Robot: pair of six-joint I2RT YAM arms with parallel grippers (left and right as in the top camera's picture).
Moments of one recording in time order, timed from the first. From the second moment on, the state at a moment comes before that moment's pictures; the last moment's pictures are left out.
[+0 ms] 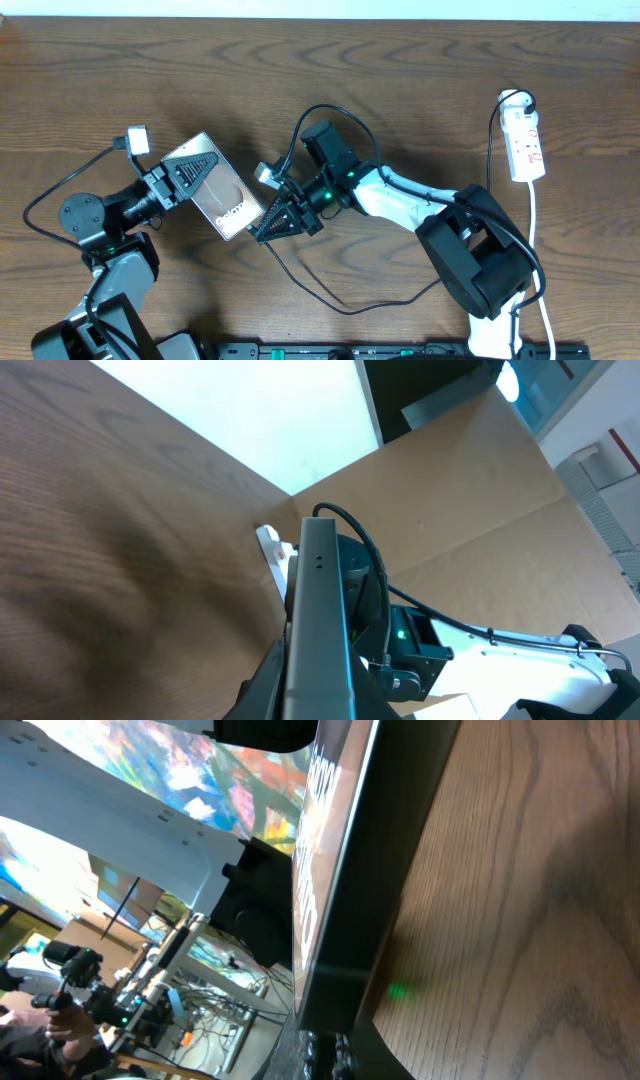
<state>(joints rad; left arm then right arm) 0.44 1.39 0.40 1.23 1.41 -1.30 0.70 2.04 1.20 -0.02 -1.48 -0.06</state>
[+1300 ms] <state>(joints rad) 0.44 1.39 0.40 1.23 1.42 -1.27 0.70 2.04 1.20 -0.02 -1.49 -0.06</state>
